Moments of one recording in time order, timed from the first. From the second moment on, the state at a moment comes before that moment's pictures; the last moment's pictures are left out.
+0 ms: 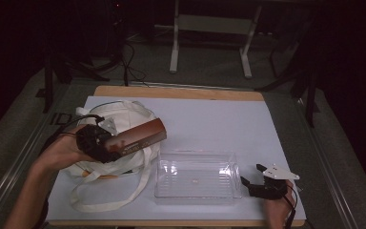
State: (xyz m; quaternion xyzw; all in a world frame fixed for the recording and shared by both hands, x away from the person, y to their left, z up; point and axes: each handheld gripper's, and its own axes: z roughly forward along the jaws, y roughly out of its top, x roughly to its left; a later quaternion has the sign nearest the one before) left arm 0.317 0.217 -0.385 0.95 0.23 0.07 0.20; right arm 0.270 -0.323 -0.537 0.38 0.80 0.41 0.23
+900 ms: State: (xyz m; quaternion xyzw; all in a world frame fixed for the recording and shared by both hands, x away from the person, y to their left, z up) left arm 0.308 0.189 -0.377 0.97 0.16 0.05 0.19; right arm 0.270 -0.323 -0.537 0.38 0.80 0.41 0.23
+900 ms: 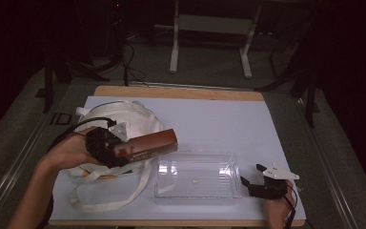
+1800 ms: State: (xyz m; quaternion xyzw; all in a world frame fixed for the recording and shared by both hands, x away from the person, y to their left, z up) left arm 0.297 0.147 -0.376 0.98 0.08 0.04 0.19; right arm 0.270 -0.323 -0.537 0.38 0.80 0.41 0.23
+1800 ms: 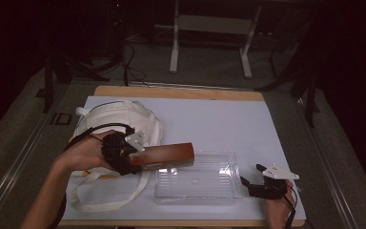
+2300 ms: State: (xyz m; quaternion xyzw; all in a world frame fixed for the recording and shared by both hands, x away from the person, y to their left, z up) left arm 0.296 0.132 -0.385 0.98 0.05 0.03 0.19; right arm 0.270 -0.323 -0.537 0.38 0.80 0.41 0.23
